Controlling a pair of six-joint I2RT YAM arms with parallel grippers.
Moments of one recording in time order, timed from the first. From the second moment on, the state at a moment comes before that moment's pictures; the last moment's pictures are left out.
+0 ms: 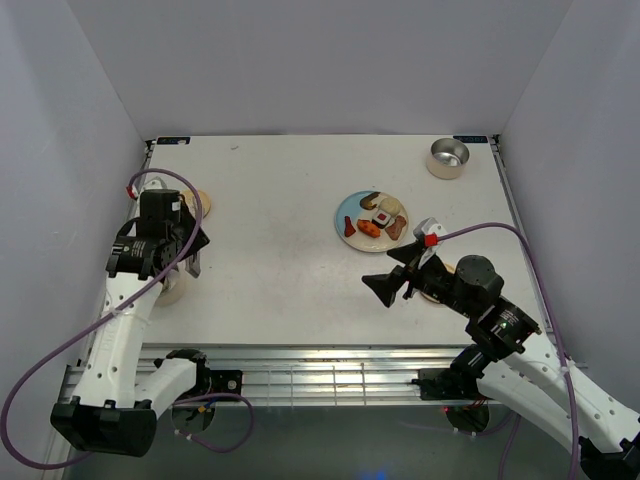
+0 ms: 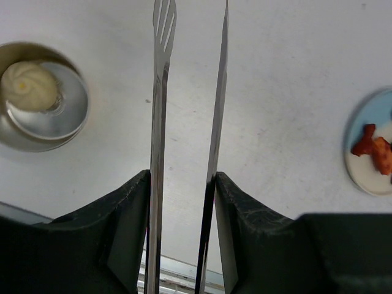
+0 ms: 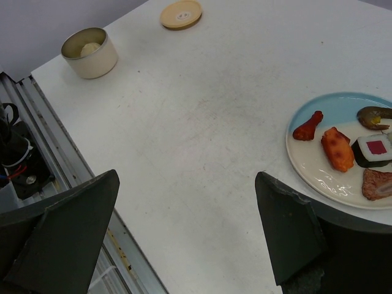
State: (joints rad) left arm -0.11 0.99 1.14 -0.97 -0.24 -0.59; right arm 0.74 0.55 0.57 -0.13 -0.20 0.15
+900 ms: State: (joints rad) left arm -0.62 1.43 1.19 -0.34 -0.11 -0.46; right arm 0.53 1.06 0.85 -0.14 0.23 0.16
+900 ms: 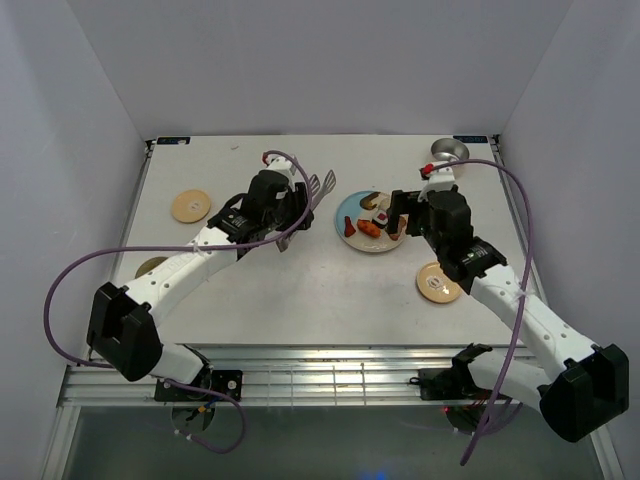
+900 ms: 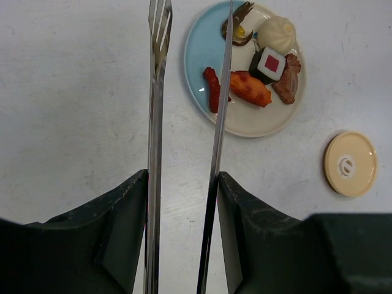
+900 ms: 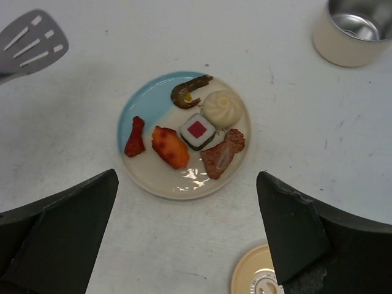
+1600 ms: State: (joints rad) left arm -0.85 1.85 1.49 -0.16 -0.13 -0.20; right arm 0.47 0.51 0.70 -0.20 -0.01 0.17
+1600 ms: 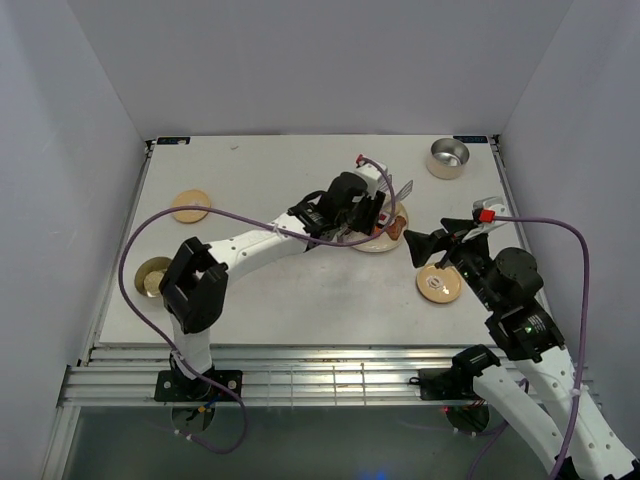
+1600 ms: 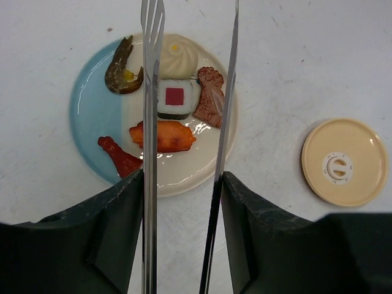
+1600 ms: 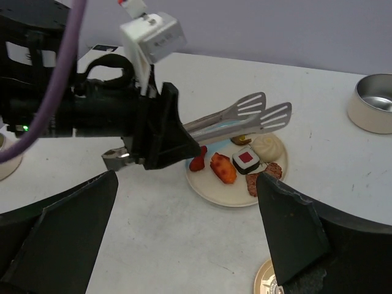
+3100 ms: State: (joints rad) left arm -0.93 2.14 1.75 -0.25 -0.37 -0.10; right arm 0.47 0.27 0.70 -0.23 -0.13 0.17
